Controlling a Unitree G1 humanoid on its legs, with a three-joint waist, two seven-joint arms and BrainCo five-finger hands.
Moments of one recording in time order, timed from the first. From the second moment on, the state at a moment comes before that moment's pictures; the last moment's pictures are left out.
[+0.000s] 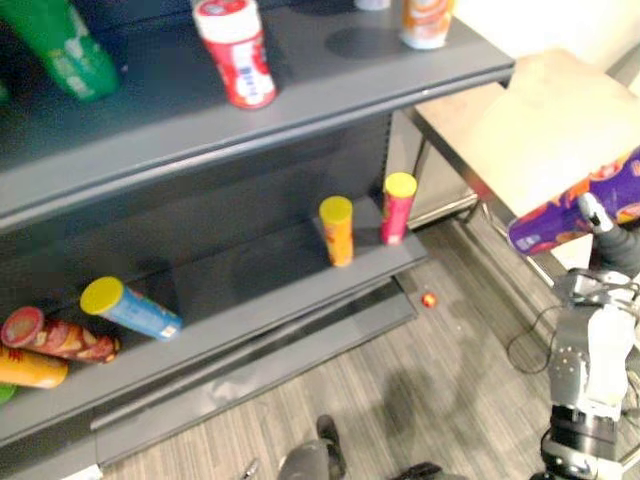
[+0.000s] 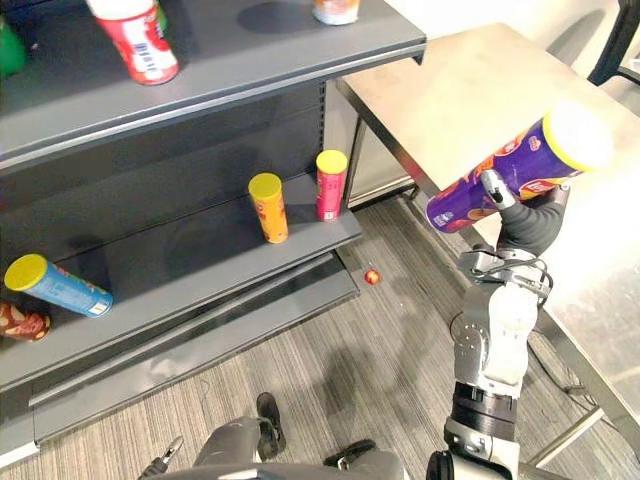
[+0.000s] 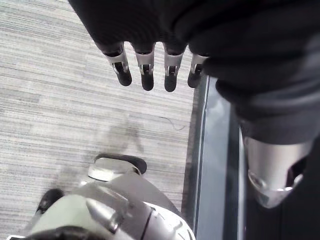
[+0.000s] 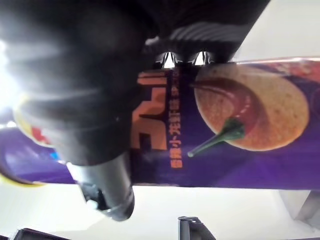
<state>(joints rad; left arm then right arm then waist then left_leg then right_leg) 0.20 0.05 0.48 1.02 -0.18 -0.05 -0.01 -0.23 -0.17 -0.40 -0.19 0.39 -0.15 -0.13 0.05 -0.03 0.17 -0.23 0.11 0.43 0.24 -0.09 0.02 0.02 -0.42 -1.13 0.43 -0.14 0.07</state>
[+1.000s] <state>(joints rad) 0.20 0.06 0.47 0.97 -0.19 -0.06 -0.02 -0.19 -0.10 -0.28 -0.18 0.35 -0.15 -0.08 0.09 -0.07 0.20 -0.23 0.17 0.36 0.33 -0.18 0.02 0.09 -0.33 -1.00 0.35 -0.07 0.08</state>
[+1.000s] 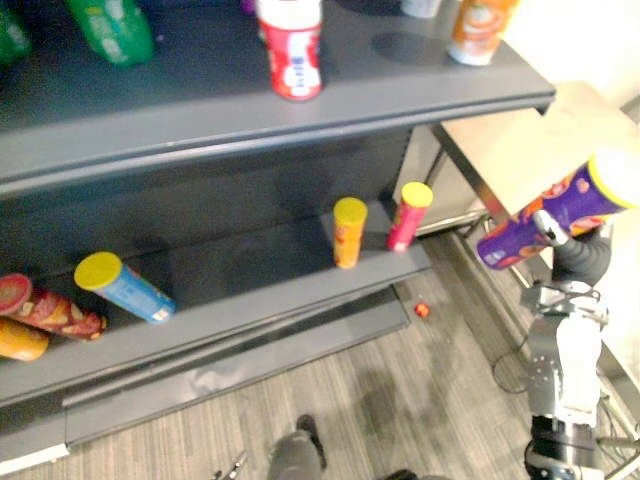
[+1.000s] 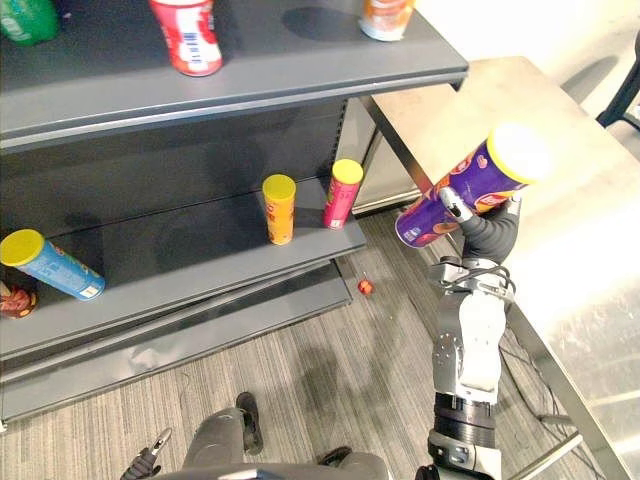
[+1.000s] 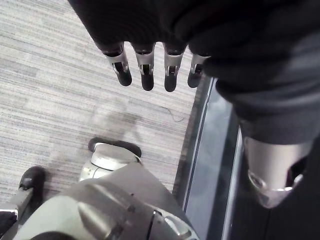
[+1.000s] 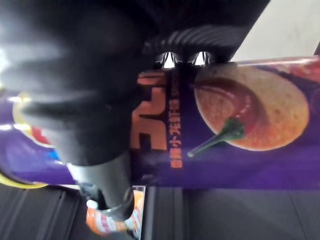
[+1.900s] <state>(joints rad) 0.19 0.07 0.40 1.03 -0.17 -0.08 -0.01 0.02 -0.08 -0.01 -0.30 0.33 -0.20 0.10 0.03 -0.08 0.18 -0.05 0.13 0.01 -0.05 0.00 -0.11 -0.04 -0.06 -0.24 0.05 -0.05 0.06</state>
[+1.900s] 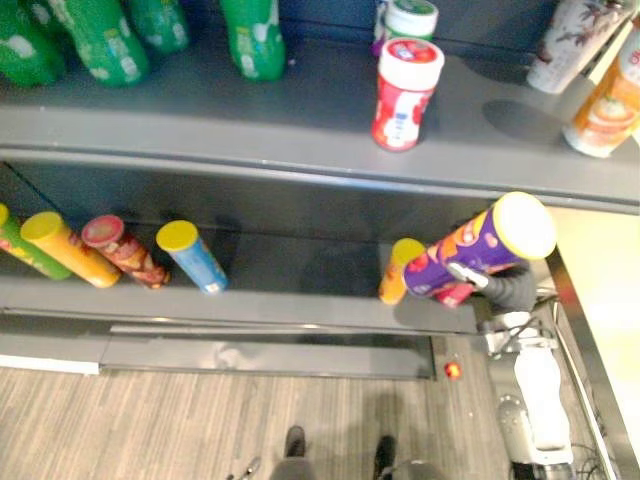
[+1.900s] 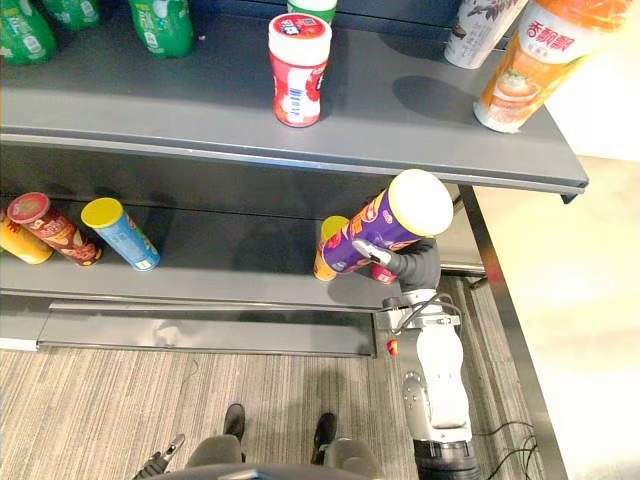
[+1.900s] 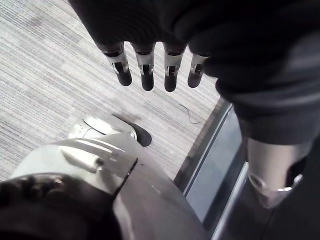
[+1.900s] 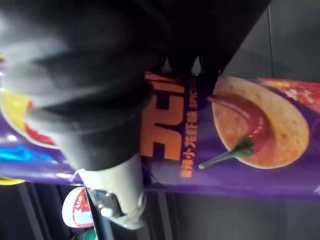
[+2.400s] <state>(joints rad) 0.19 0.09 0.38 1.06 -0.10 -0.08 0.00 0.03 -0.08 0.09 -0.30 0.34 -0.19 0.10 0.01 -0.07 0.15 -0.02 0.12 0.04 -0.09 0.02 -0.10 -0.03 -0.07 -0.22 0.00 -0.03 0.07</state>
